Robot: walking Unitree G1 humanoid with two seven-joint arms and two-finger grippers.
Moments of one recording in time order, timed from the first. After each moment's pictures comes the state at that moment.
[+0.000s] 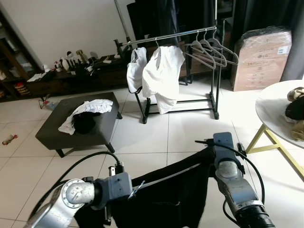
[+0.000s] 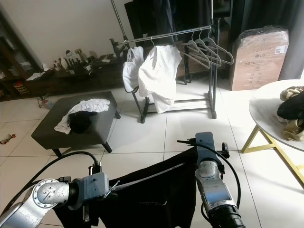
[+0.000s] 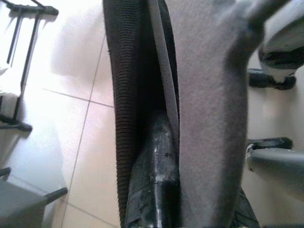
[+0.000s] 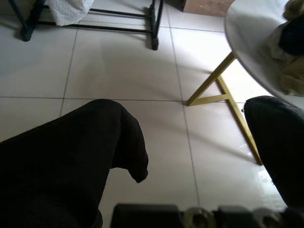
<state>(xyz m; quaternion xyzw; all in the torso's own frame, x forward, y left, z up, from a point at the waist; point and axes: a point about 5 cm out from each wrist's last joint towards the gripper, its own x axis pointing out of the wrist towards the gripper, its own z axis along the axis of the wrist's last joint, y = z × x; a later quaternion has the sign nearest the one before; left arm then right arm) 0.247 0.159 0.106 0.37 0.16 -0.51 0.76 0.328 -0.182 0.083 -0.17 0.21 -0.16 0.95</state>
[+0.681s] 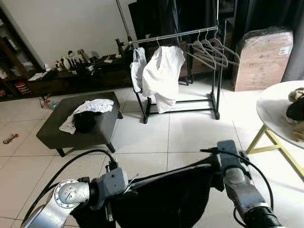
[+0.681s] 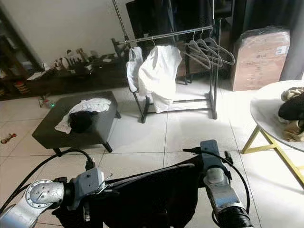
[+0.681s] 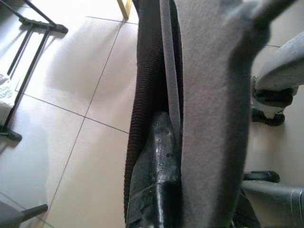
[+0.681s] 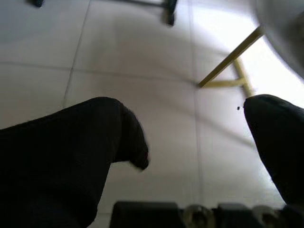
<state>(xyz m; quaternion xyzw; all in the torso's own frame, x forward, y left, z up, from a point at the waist) 0.245 0.163 0.113 0.30 0.14 -0.52 0.79 0.322 -0.204 0.055 -0.17 0.26 -0.12 0.94</state>
